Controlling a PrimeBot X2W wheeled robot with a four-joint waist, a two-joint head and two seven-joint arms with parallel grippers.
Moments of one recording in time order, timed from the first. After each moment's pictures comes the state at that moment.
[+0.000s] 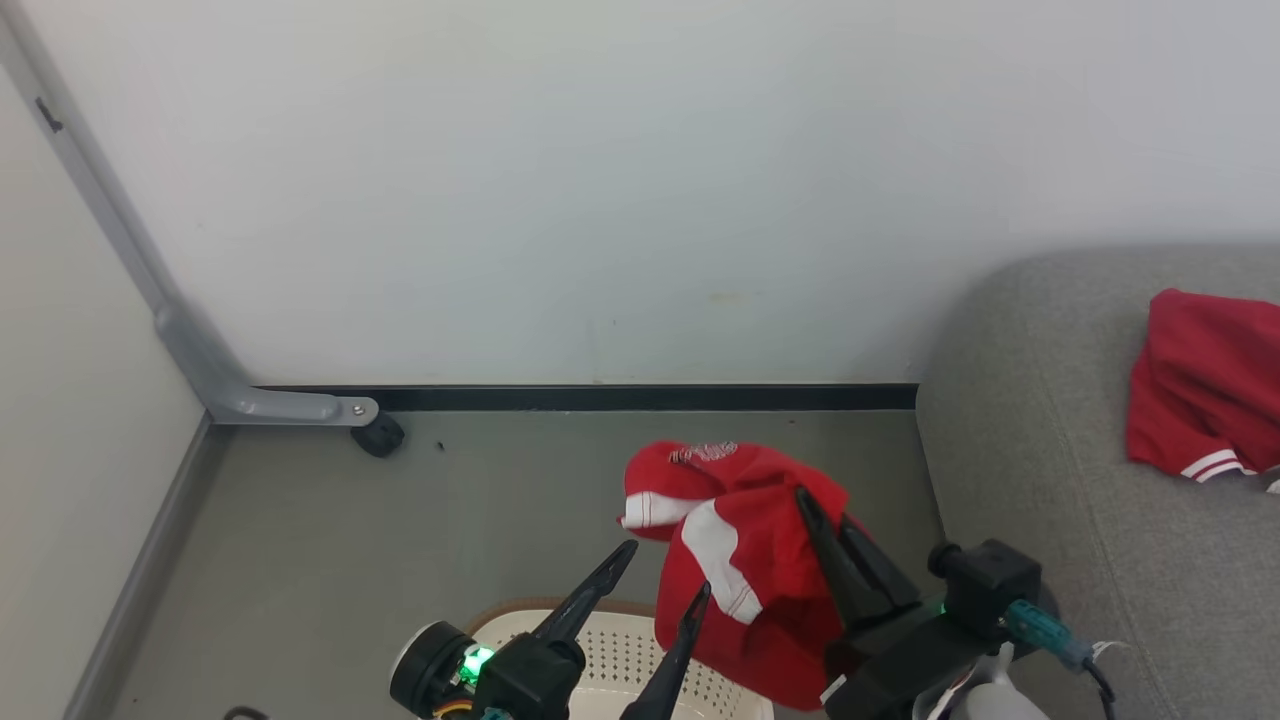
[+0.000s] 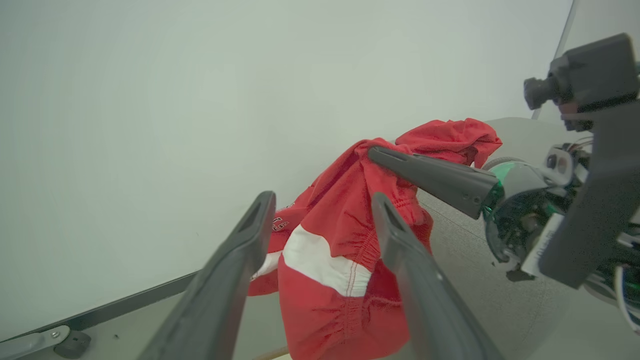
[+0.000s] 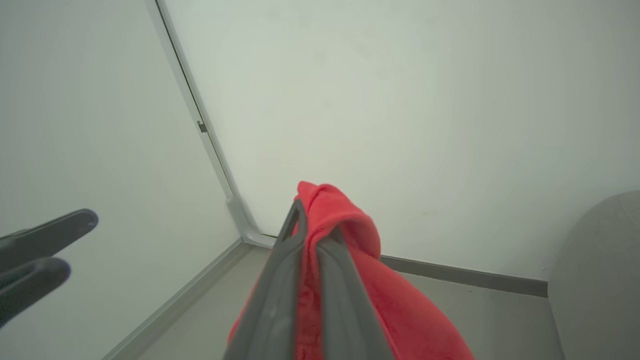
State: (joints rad) left arm -0.21 0.12 -0.62 0.13 -0.34 -0.04 -0.16; right arm -0.33 -0.08 0.48 0.36 0.38 0.09 -0.23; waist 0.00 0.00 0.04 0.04
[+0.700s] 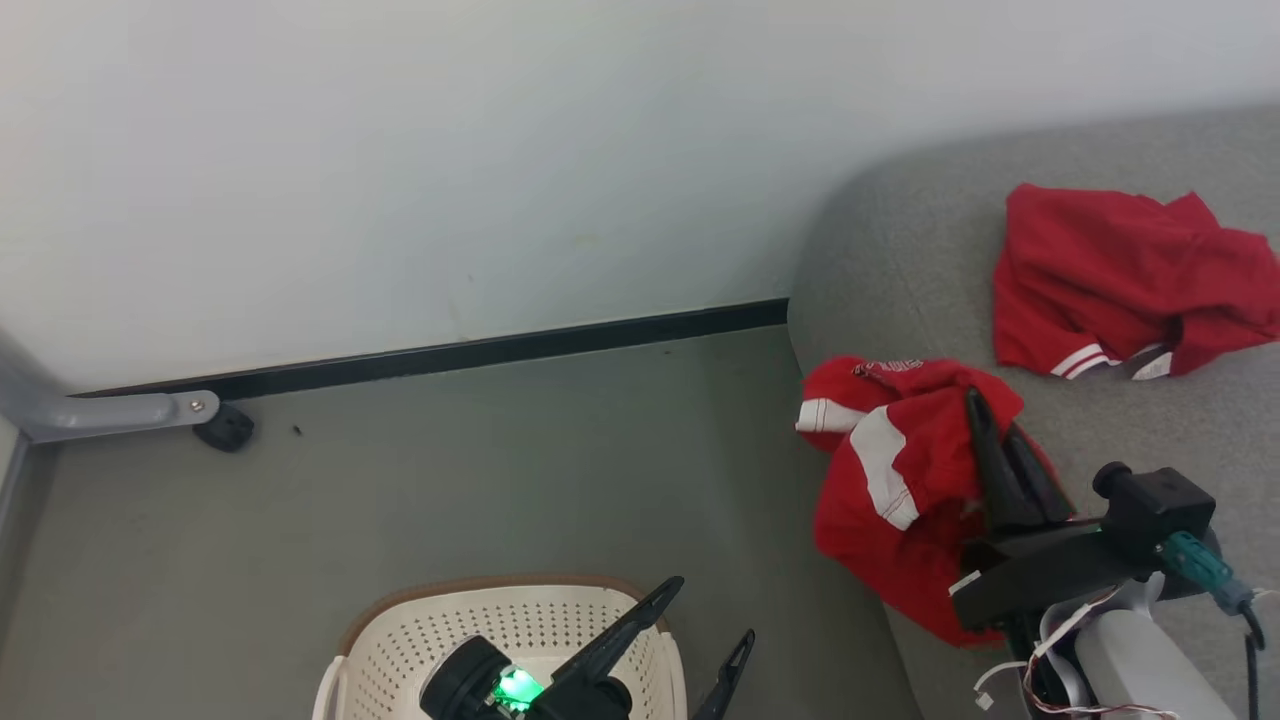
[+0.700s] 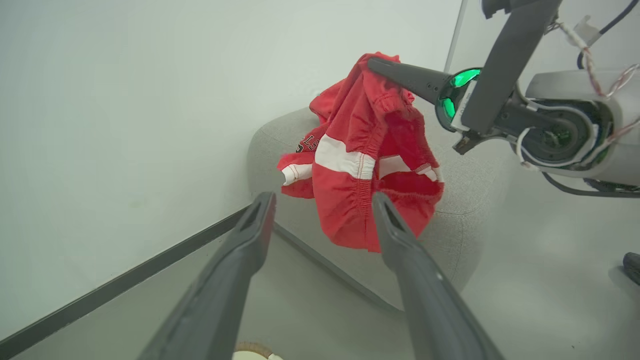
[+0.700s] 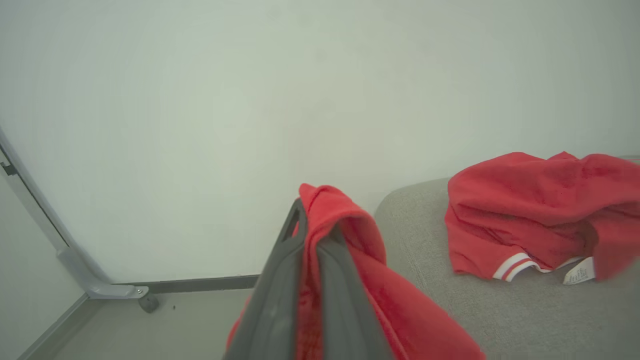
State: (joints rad) left arm -0.20 0.15 -0.69 0.08 -0.29 -0.05 -0.12; right arm -0.38 -0.18 0.30 0.35 0.40 0.02 -0.25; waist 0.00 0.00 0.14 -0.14
